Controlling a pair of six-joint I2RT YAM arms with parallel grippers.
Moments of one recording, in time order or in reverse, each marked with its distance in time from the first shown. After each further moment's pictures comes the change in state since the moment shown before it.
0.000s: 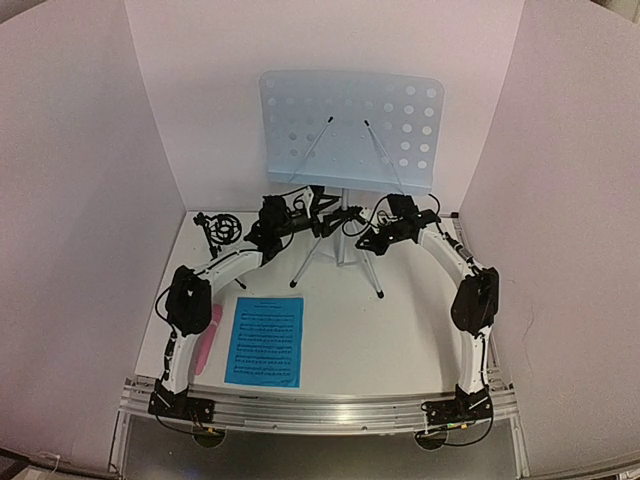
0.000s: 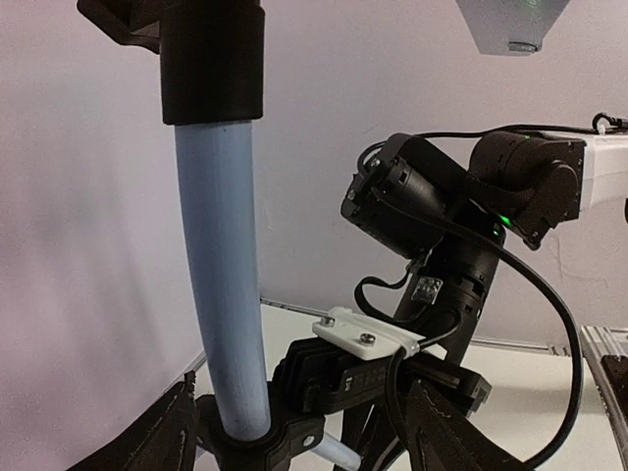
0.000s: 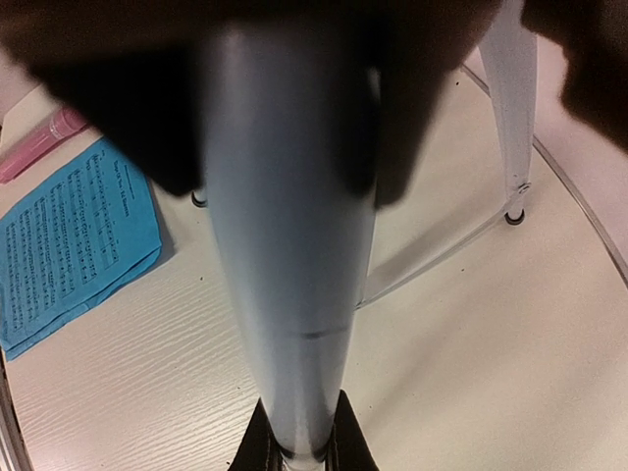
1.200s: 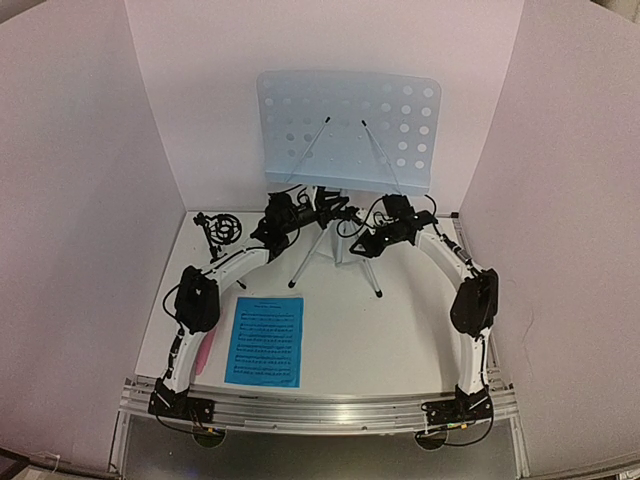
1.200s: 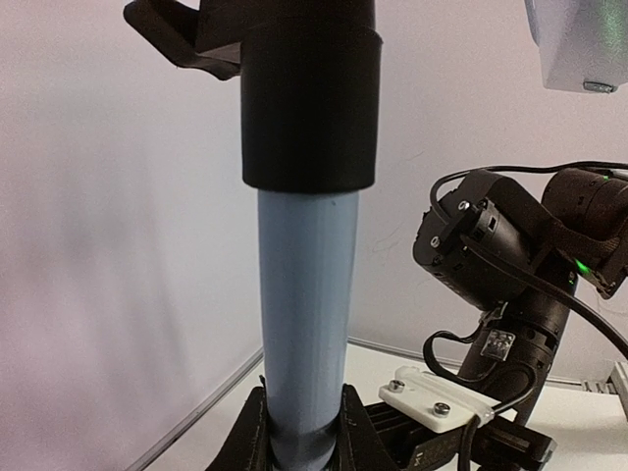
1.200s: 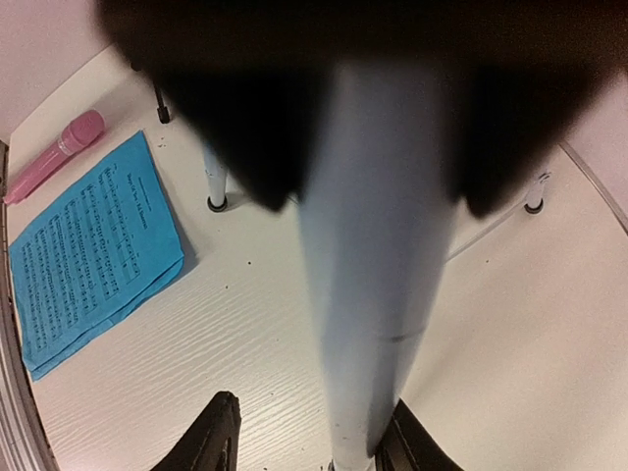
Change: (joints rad) left arm -0.020 0.104 0.160 0.001 -0.120 -0.037; right arm 0.033 -0.019 -0.005 -0.004 0.015 0.101
